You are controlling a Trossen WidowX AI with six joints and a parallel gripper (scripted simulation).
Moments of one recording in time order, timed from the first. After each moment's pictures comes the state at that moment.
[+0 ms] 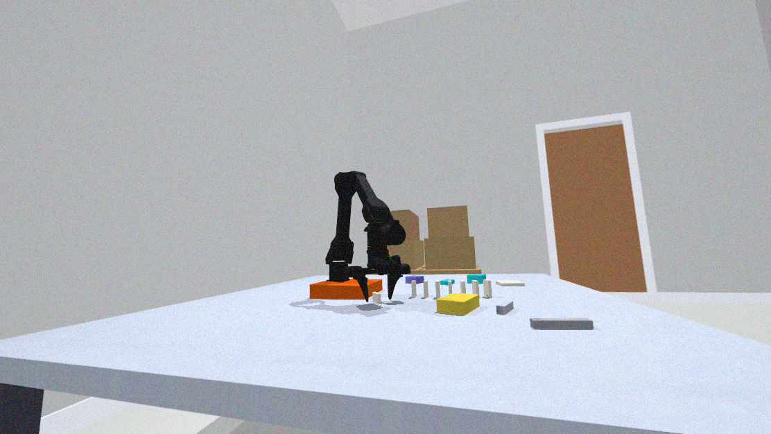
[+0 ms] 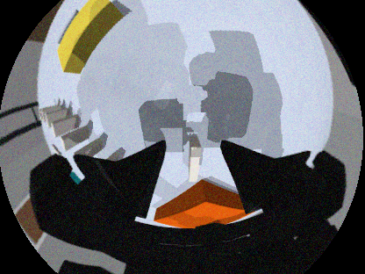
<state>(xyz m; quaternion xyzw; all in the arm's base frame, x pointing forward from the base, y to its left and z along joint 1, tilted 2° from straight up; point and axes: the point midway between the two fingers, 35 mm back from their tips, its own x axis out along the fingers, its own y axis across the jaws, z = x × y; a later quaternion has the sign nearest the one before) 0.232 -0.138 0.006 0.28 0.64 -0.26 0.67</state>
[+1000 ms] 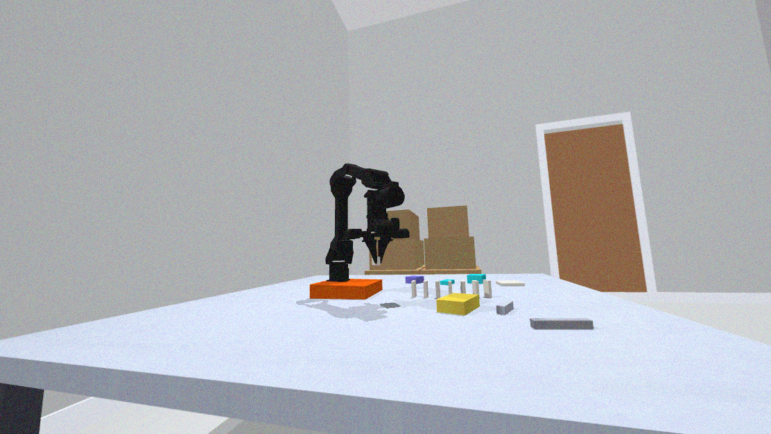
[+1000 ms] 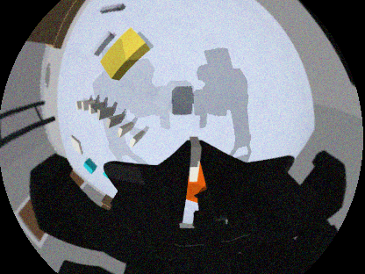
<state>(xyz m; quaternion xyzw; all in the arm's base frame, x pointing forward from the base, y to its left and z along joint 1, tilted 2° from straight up) 0.229 -0.137 0.112 0.28 0.64 -0.27 0.66</state>
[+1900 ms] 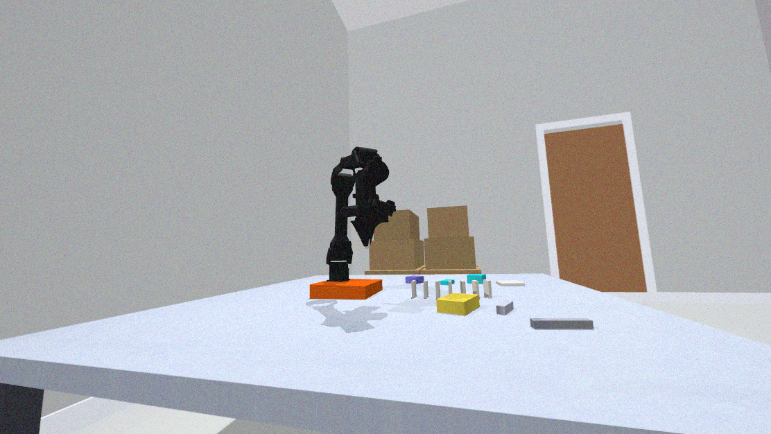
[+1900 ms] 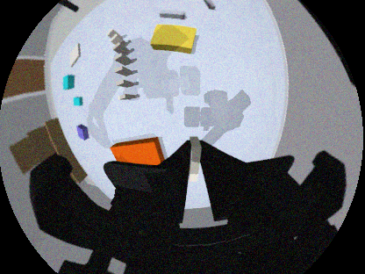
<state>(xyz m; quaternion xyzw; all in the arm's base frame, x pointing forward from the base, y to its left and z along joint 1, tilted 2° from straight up) 0.223 -0.198 0.163 -0.01 0.69 0.01 0.72</state>
